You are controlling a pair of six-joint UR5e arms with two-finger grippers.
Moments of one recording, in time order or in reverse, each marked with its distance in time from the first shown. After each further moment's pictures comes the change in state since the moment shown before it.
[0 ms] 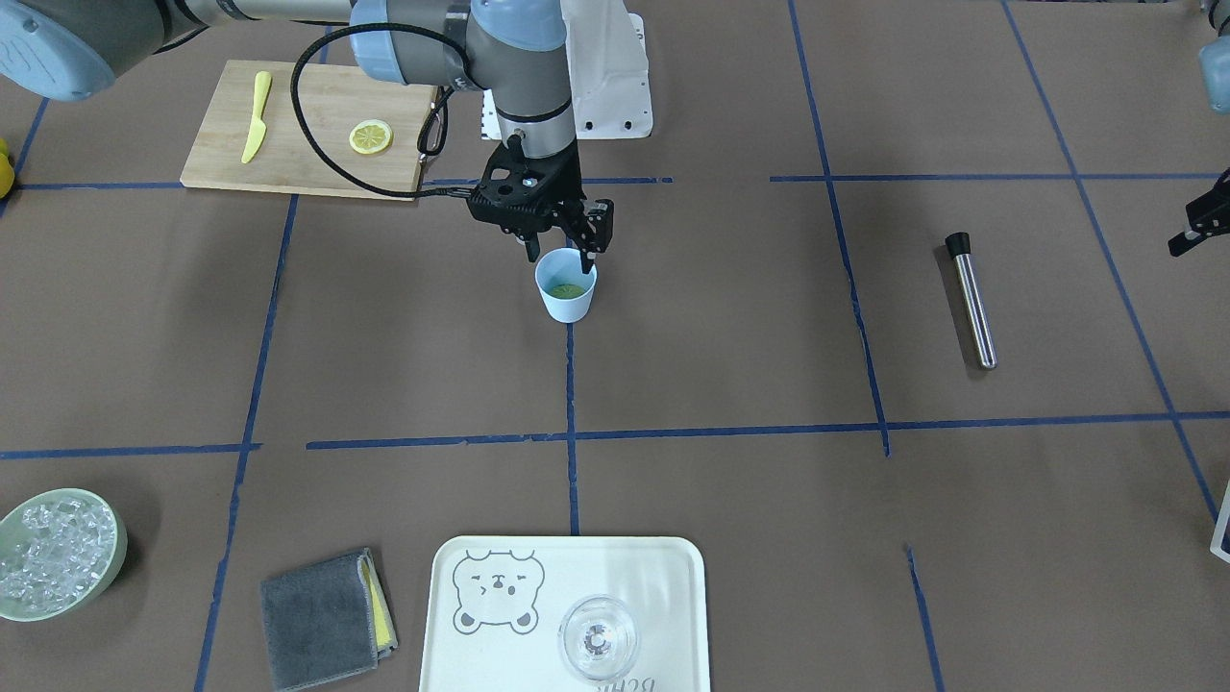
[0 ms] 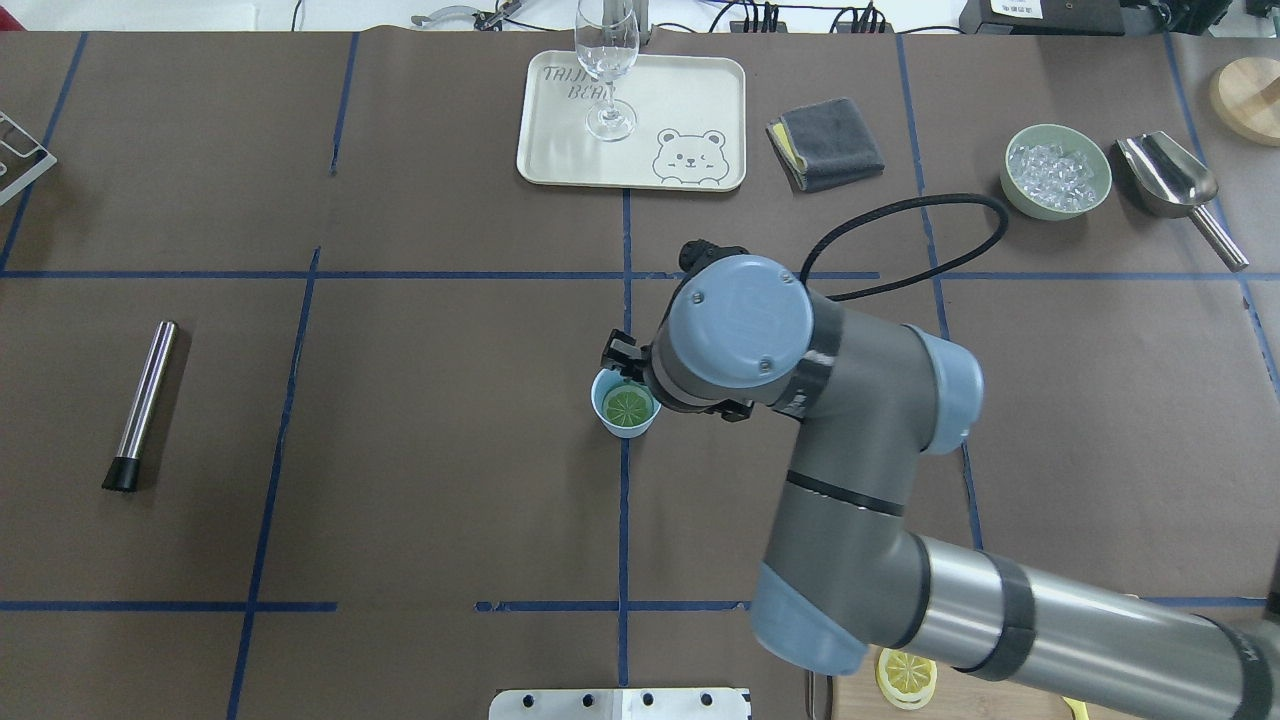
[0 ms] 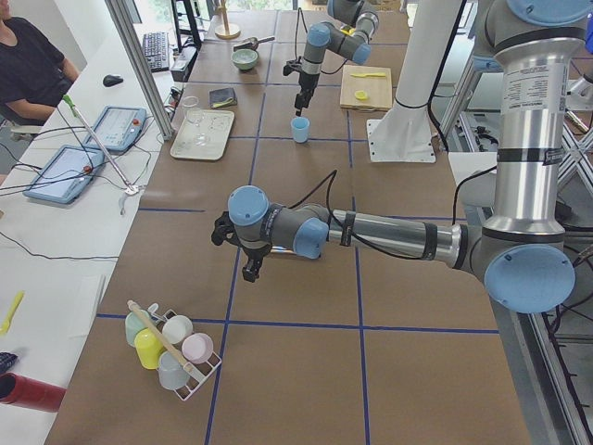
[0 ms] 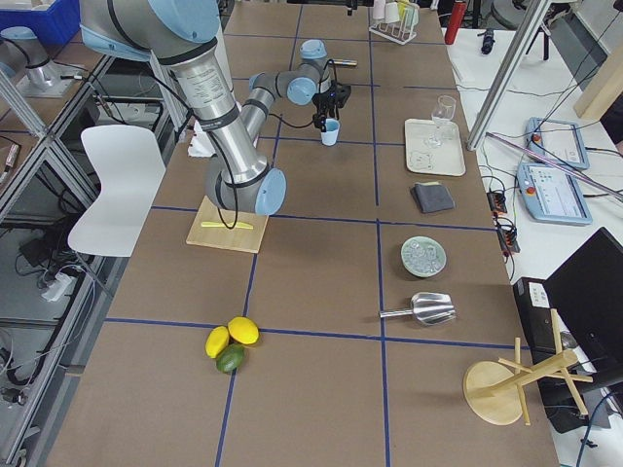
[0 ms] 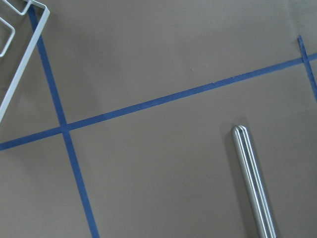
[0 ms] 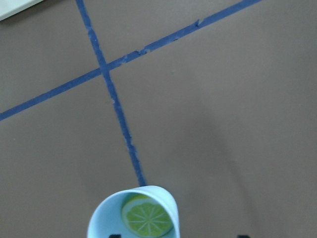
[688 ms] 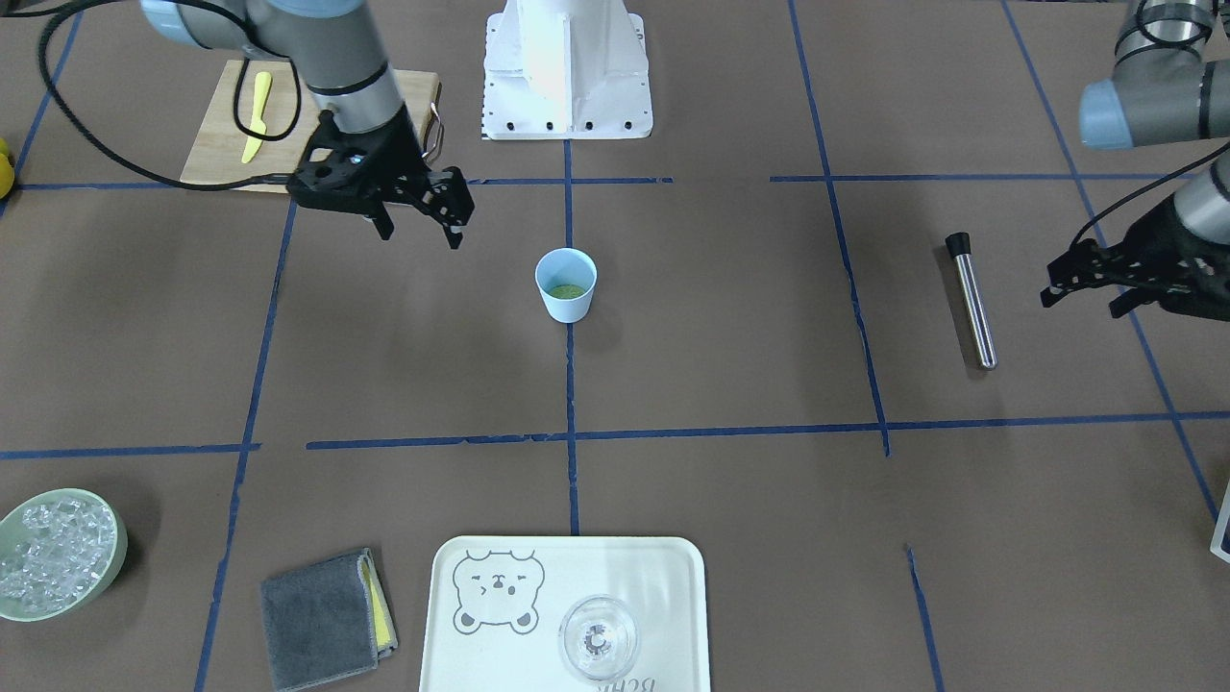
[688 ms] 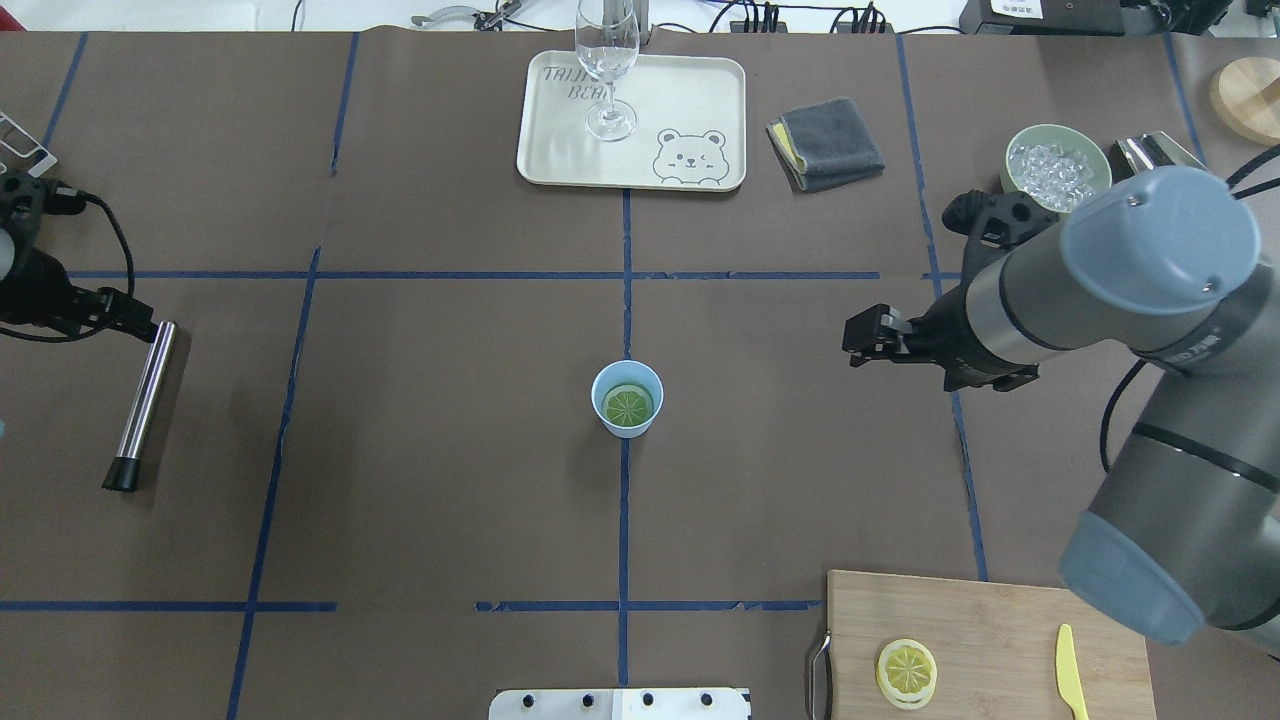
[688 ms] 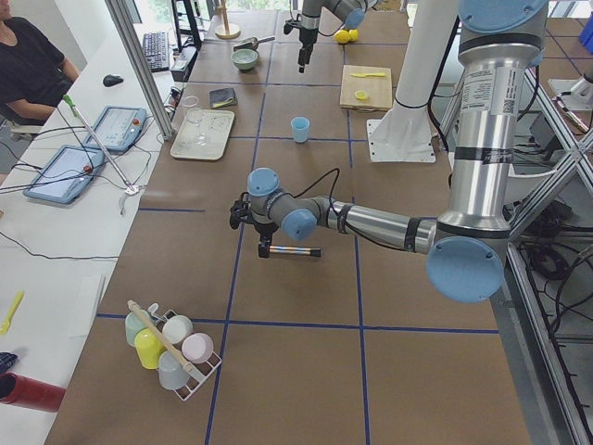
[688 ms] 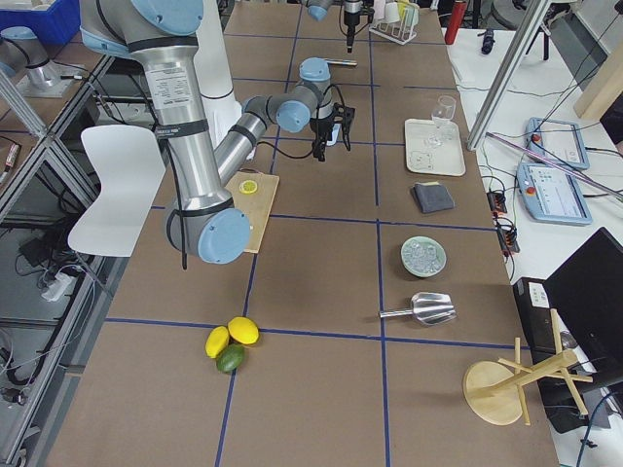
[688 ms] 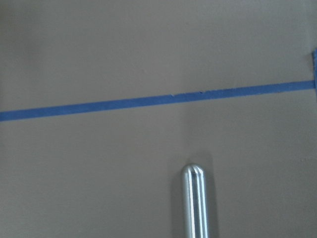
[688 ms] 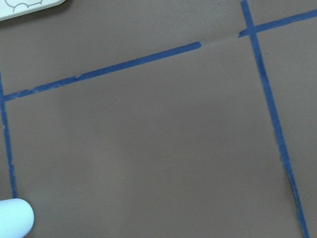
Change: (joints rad) left arm 0.344 -0.083 0.065 -0.178 0.253 -0.544; right arm 0.221 -0.393 0.298 0.002 0.217 -0.311
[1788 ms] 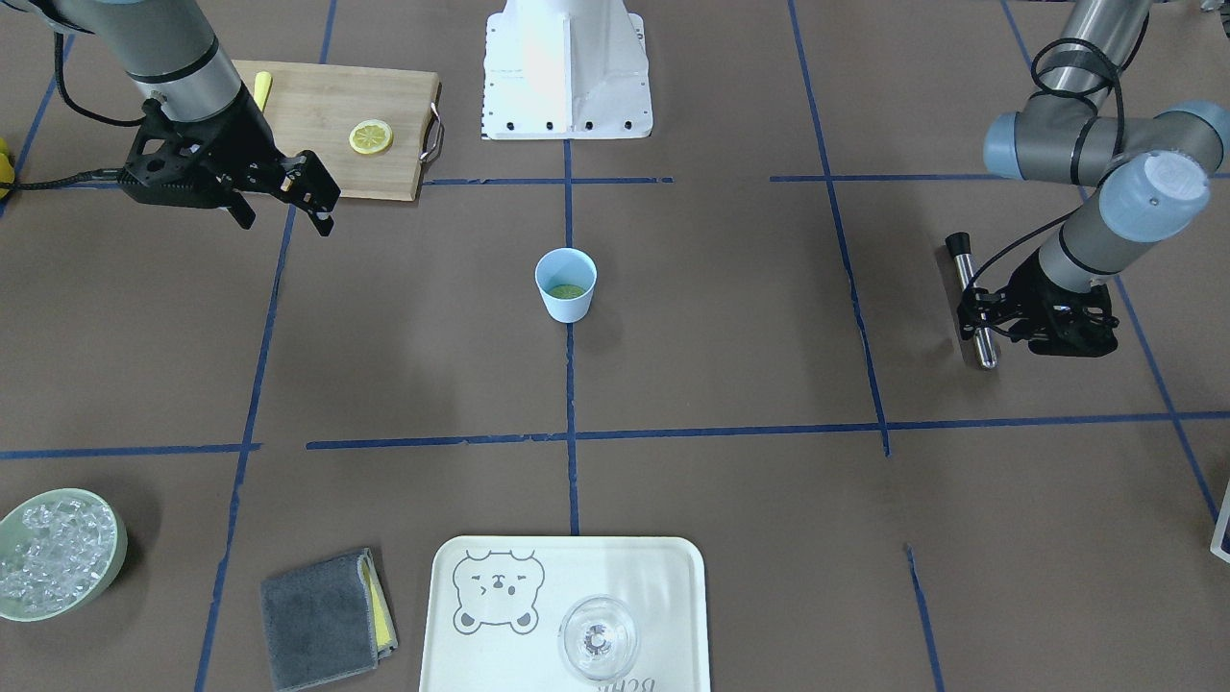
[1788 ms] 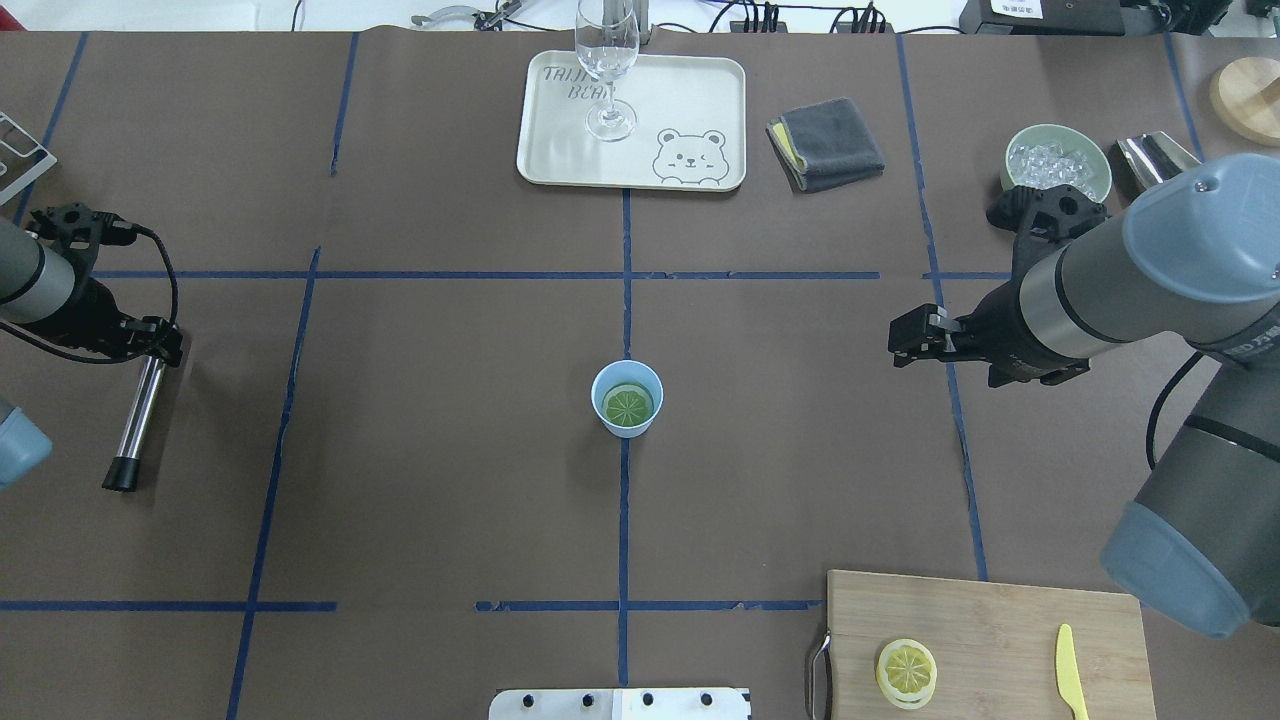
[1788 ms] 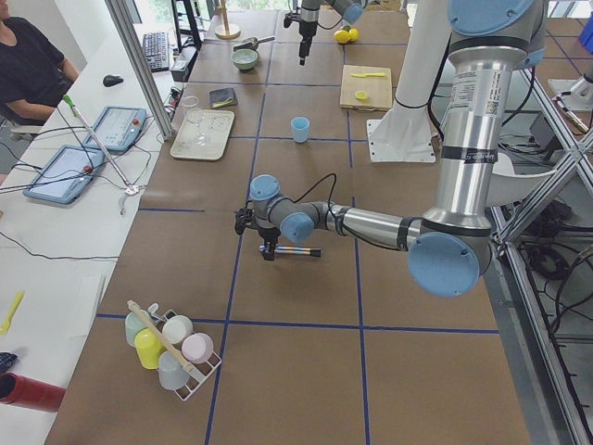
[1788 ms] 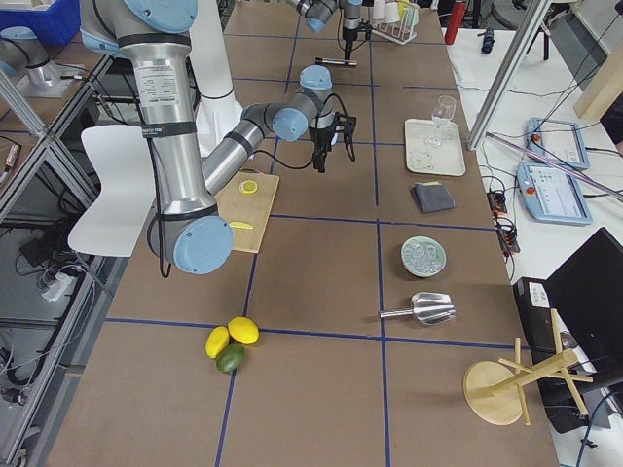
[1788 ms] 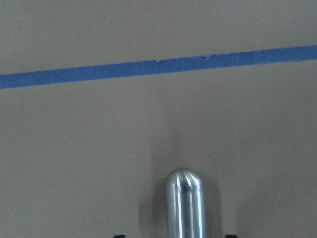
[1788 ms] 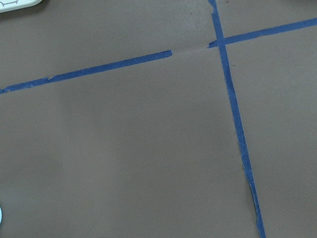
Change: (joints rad) left arm 0.064 -0.033 0.070 -0.005 0.031 -0.014; right arm 0.032 -0.048 0.014 0.000 0.023 -0.067
